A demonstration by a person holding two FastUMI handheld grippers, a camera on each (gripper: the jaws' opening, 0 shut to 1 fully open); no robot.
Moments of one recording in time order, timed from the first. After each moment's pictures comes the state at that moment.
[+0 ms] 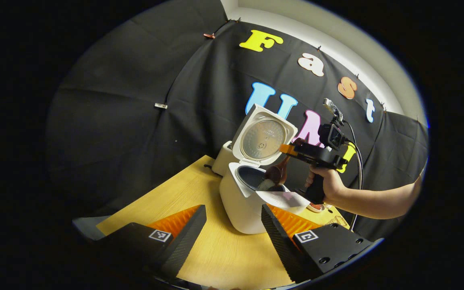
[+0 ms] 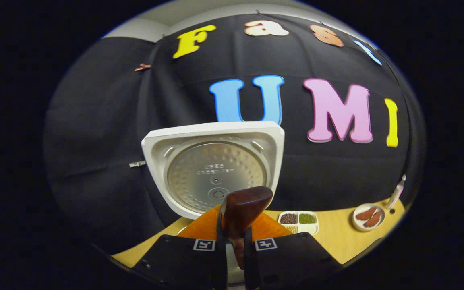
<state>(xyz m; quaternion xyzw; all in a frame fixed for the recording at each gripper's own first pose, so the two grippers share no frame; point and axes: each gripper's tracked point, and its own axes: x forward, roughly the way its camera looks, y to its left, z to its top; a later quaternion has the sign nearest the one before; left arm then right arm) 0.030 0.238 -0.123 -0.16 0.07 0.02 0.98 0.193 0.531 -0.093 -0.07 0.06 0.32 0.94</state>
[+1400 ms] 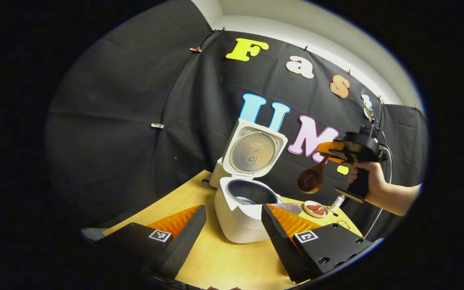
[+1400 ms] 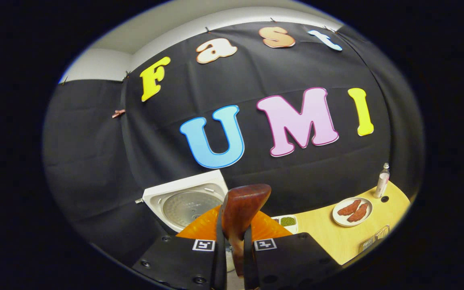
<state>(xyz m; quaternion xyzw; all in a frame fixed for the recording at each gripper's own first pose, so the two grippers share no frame) 0.029 0.178 -0.077 -0.10 0.03 0.05 0.99 0.197 0.356 0.019 0.14 0.09 0.25 0.95</state>
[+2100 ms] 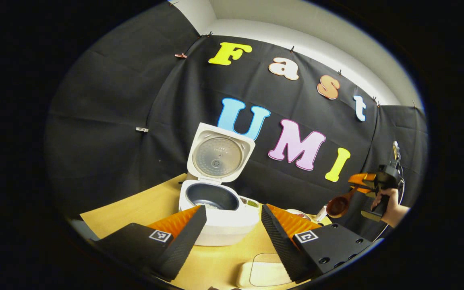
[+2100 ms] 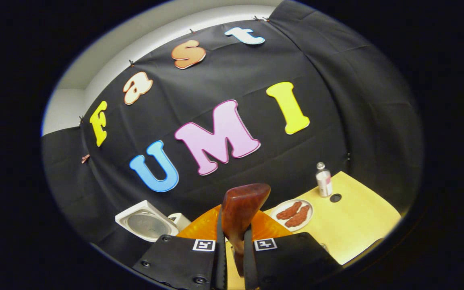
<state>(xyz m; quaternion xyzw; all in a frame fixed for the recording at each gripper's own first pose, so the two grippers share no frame) 0.058 0.041 -0.051 -0.11 0.01 0.05 0.99 0.260 0.059 0.005 0.22 0.13 0.13 0.96</state>
